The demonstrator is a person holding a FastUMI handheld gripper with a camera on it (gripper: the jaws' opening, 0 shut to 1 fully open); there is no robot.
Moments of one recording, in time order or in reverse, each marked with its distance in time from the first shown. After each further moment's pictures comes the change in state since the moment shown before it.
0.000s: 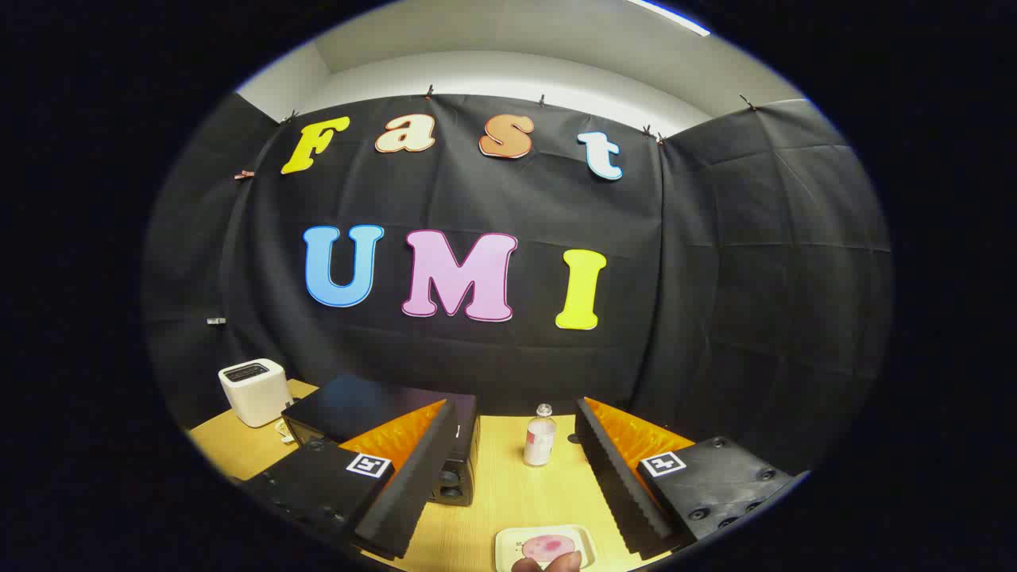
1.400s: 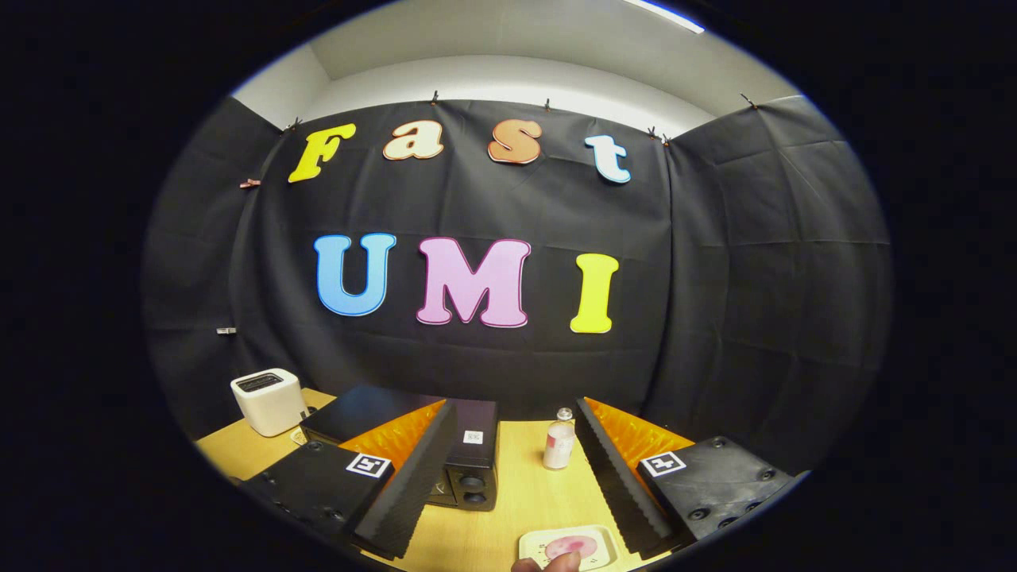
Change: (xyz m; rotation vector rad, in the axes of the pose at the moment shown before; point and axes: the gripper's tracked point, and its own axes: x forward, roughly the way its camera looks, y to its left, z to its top) arm -0.001 0.040 0.006 0.036 -0.024 0.044
